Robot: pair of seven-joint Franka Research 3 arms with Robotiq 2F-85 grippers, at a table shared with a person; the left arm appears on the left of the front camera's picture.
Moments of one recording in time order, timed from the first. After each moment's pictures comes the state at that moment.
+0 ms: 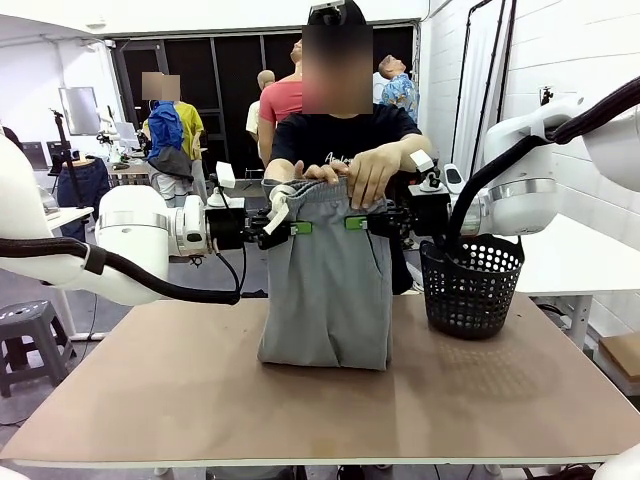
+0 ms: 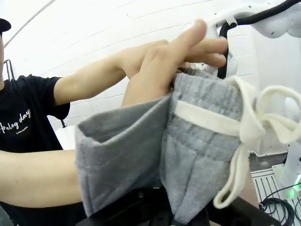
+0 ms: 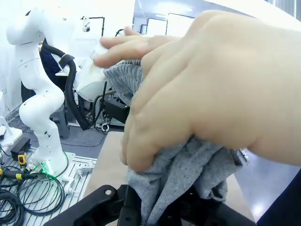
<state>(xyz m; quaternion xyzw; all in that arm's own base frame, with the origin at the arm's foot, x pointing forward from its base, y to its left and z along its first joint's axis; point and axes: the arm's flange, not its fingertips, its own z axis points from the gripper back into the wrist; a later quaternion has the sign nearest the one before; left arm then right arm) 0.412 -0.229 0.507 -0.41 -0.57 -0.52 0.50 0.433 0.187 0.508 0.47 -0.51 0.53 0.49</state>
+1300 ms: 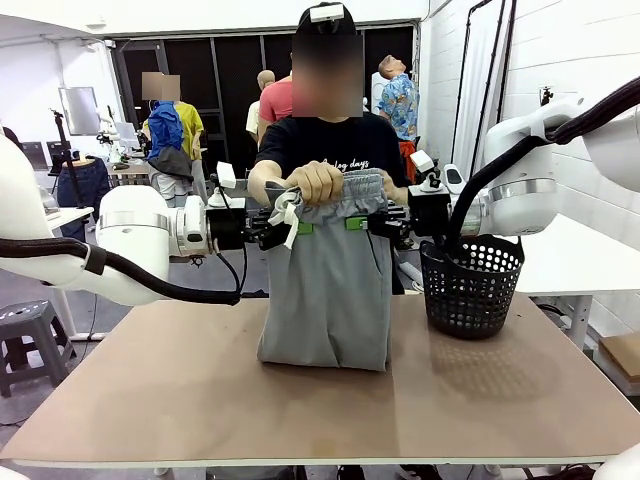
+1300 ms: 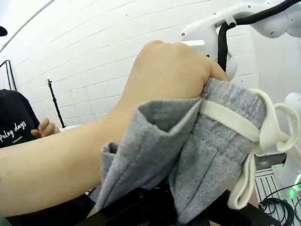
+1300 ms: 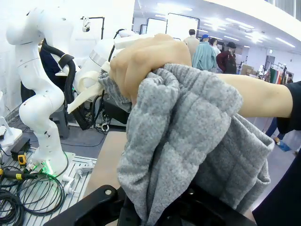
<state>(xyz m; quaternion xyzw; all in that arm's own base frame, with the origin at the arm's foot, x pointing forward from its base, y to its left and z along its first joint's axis) 0.411 -0.230 0.507 -0.41 -0.57 -0.52 0.50 0.433 0.187 0.507 0.47 -0.51 0.53 0.49</state>
